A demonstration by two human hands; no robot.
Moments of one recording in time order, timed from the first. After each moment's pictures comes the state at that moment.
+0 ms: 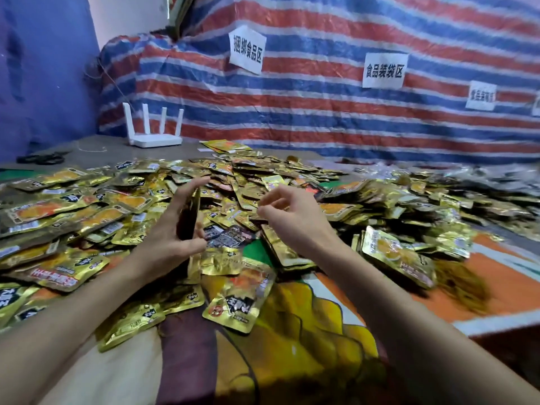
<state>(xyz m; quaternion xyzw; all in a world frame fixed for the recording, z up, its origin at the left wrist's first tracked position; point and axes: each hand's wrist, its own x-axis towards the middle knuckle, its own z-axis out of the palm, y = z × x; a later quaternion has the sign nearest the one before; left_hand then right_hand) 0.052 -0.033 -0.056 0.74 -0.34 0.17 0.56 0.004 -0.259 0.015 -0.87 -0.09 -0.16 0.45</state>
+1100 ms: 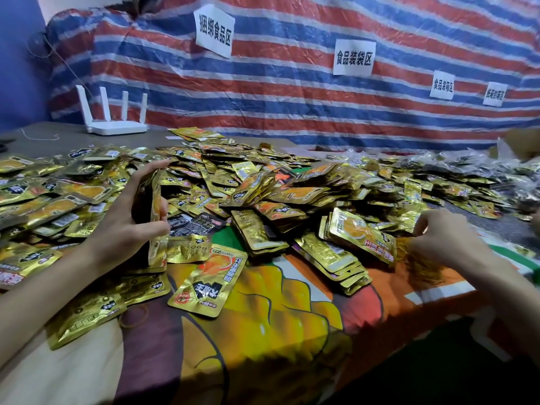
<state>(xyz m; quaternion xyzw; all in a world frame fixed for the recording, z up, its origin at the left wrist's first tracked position) 0.064 -0.029 -0.061 0.74 -0.31 0.15 0.58 -0.065 -0.494 0.001 -0.95 0.25 -0.18 0.04</state>
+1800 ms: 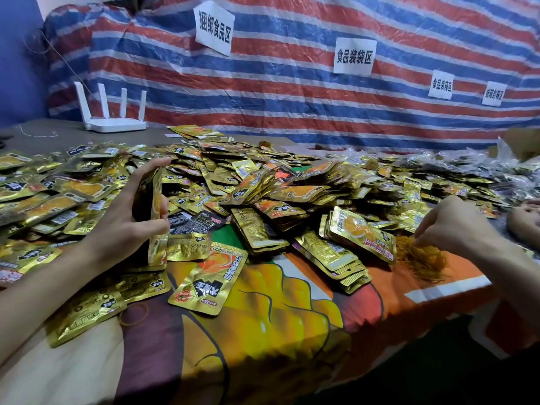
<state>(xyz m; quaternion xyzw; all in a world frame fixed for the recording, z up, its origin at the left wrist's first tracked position) 0.063 -0.030 -0.059 0.74 -0.31 0.14 0.58 -0.069 -0.495 0.026 -0.95 0.25 -0.16 0.08</state>
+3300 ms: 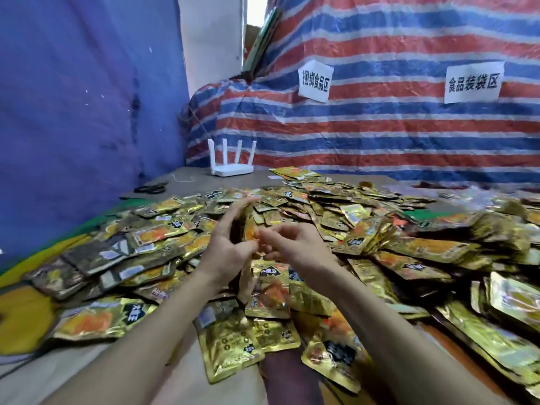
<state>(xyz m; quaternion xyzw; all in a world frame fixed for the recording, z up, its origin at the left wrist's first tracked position) 0.055 0.002 -0.034 0.70 -0.21 0.25 0.64 0.064 -0.150 -0.017 -0.73 -0.22 -0.02 0.64</state>
